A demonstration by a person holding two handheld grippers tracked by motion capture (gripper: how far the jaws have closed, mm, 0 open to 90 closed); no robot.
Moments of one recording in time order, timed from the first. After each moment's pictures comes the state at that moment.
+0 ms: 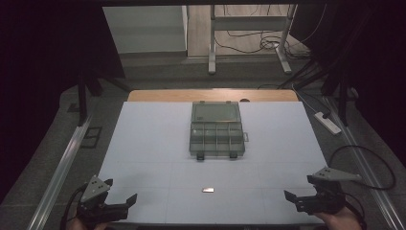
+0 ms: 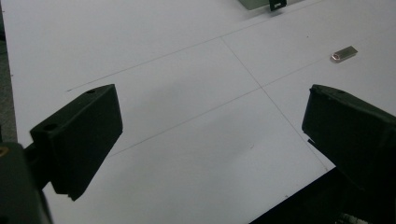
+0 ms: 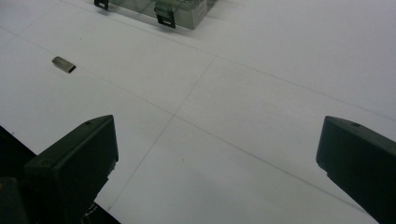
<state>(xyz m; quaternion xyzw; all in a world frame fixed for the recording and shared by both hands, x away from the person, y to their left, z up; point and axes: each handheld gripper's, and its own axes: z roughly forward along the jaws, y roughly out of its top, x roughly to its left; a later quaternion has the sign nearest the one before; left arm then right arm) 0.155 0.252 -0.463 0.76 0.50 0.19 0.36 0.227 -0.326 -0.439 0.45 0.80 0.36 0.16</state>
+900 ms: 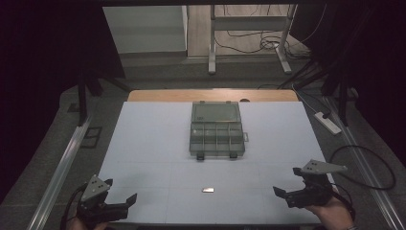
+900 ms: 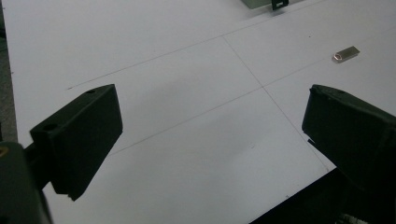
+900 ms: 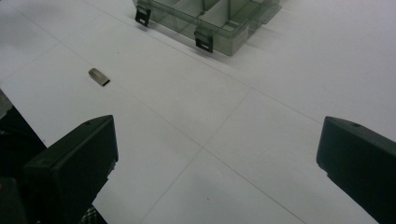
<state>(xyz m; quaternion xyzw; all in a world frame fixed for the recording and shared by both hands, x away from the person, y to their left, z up) 0.156 0.253 -0.464 0.76 0.51 0.19 0.36 0.245 -0.303 -0.437 0.38 0.83 0.39 0.13</state>
